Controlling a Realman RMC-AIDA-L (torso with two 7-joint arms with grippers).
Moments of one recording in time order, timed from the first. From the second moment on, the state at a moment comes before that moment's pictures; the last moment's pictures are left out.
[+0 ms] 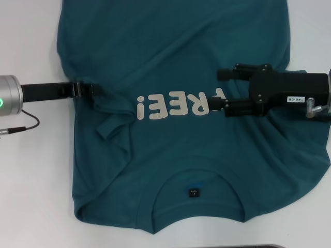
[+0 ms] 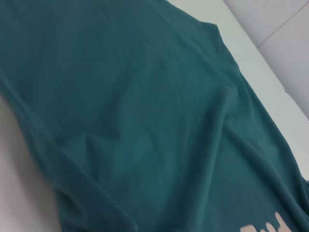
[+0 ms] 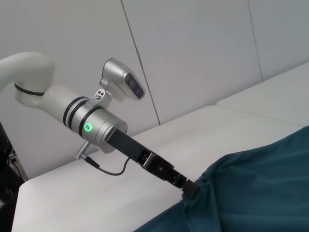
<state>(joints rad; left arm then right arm) -0.56 -2.14 -2.52 -0.74 -0.86 1.33 -2.12 0.52 2.07 -0.69 -0.61 -2.00 -1.63 1.35</state>
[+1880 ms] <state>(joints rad) -0.59 -2.16 -2.51 -0.70 -1.01 1.34 -2.11 0.50 2.08 -0.69 -0.61 -2.00 -1.66 1.35</state>
